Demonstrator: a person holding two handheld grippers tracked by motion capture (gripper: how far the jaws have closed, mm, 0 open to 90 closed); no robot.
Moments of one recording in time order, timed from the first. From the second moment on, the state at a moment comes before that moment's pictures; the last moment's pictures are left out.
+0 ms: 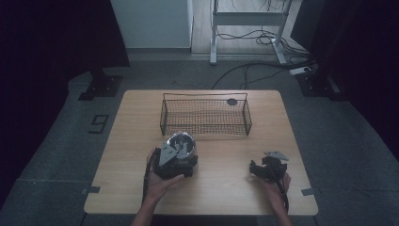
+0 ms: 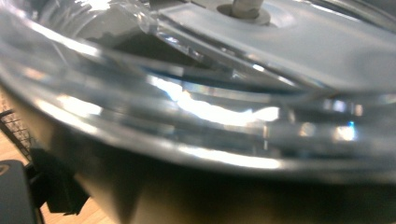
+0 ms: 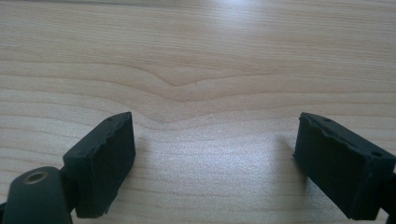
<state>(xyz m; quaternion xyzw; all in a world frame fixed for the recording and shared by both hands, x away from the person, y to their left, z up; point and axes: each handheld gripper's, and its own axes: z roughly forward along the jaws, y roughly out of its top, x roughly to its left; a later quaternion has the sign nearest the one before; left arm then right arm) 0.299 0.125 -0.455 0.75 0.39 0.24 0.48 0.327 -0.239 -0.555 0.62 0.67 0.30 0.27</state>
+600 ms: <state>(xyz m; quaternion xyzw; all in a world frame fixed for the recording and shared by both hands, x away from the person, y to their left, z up) 0.326 0.140 -0.427 0.73 0.41 0.24 0.49 0.329 -0.238 -0.555 0.63 0.67 0.30 0.27</state>
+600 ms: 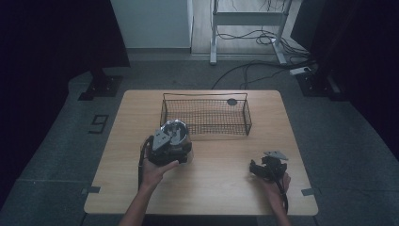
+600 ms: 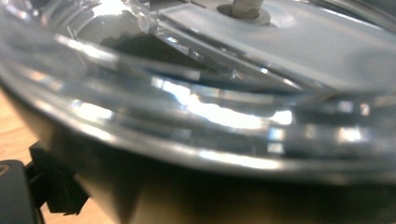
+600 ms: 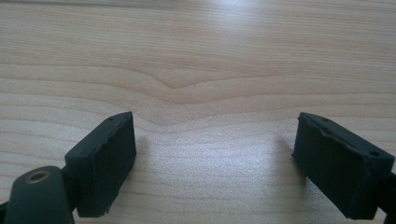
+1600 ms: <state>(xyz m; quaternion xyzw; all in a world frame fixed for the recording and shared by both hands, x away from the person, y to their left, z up) 0.362 0.150 -0.398 0.72 0.43 0.24 0.48 0.328 -0.239 -0.555 0.63 0.66 0.29 0.28</state>
